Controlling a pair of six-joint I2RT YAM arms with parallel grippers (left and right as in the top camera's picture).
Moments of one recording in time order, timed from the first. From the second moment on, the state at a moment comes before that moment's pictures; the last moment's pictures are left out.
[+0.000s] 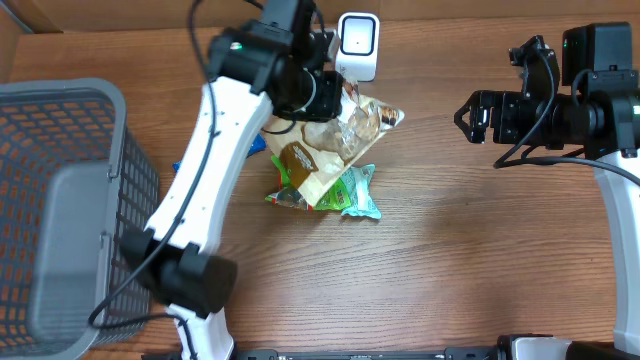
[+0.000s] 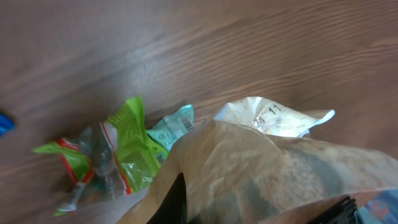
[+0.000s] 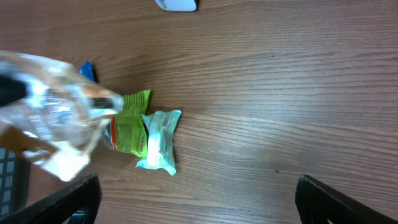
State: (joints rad) left arm -0.37 1.96 2.11 -1.32 0.32 -0.26; right arm 0.02 1.50 1.71 -1.27 -0.35 0.07
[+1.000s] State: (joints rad) left arm -0.28 2.15 2.07 -1.03 0.85 -0.47; right arm 0.02 1.82 1.71 -1.19 -0.85 -0.09
